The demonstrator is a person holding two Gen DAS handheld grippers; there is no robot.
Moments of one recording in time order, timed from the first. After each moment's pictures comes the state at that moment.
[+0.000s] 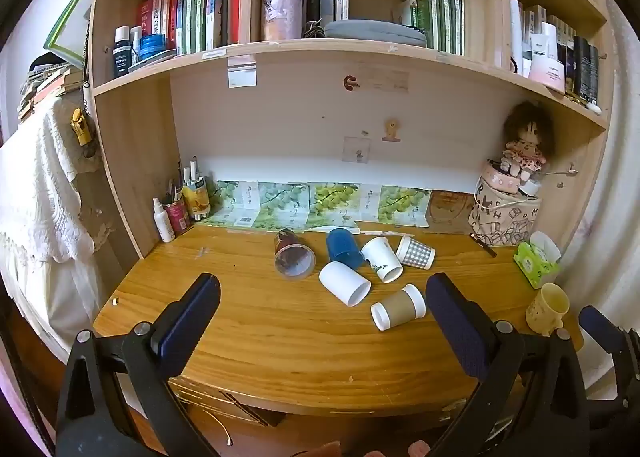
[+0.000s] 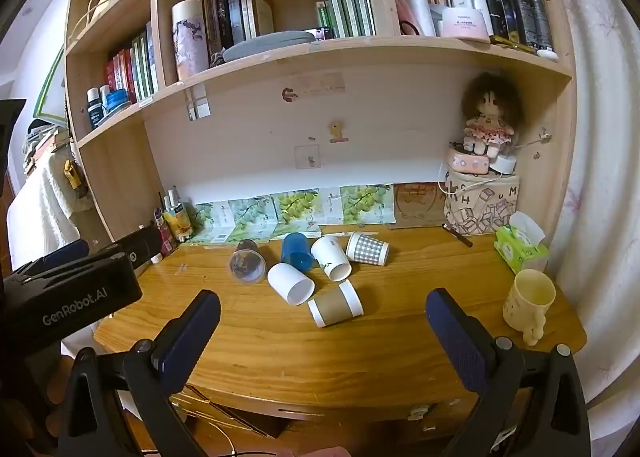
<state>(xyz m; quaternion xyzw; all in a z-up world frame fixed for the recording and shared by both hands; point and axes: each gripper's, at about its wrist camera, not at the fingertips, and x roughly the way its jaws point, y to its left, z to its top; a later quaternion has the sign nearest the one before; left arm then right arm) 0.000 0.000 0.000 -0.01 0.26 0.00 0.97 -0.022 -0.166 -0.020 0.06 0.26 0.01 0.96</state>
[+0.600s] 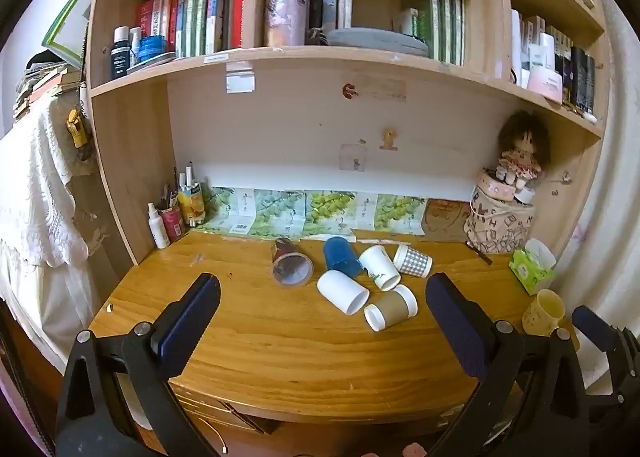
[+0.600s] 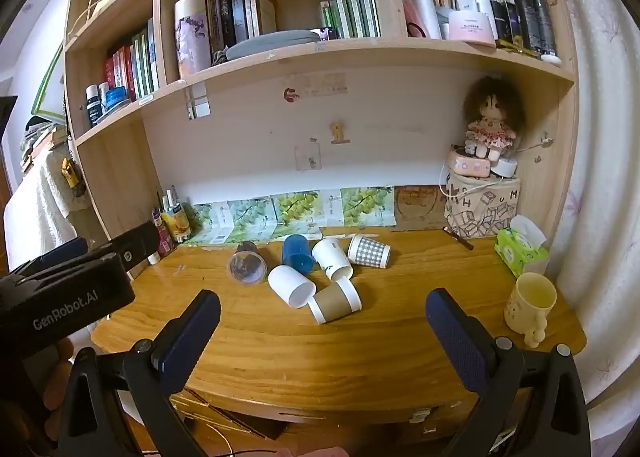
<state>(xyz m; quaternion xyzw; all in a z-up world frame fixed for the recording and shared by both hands) 0.004 0.010 0.005 -0.02 0.25 -0.01 0.97 -0.015 -0.157 -0.020 0.05 0.26 0.01 0.96</state>
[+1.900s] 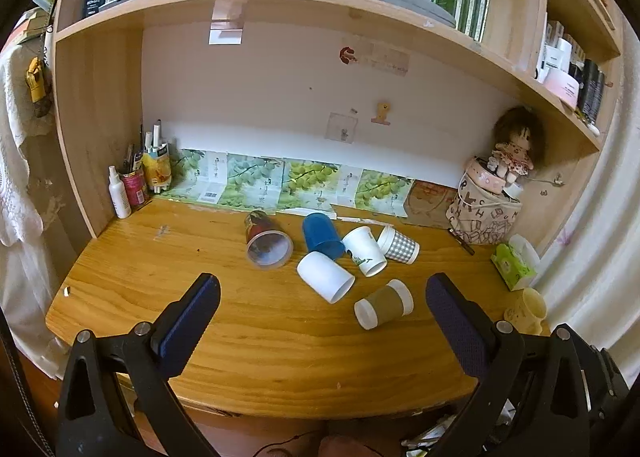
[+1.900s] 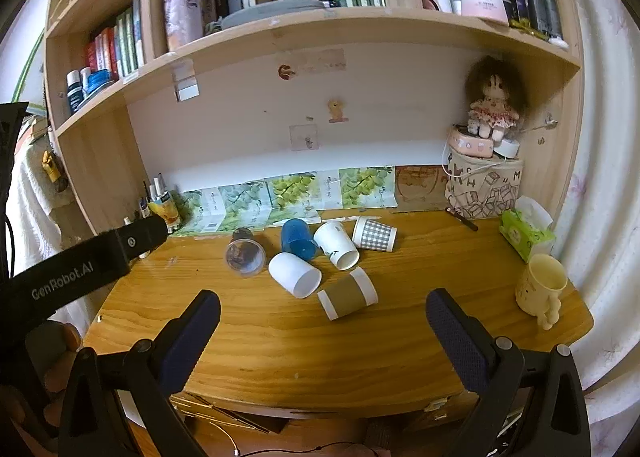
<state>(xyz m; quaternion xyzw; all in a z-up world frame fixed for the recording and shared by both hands) 0.066 0.042 -0.027 -0.08 0.31 -0.08 0.95 0.017 -0.127 -0.037 0.06 0.30 -0.01 0.95</state>
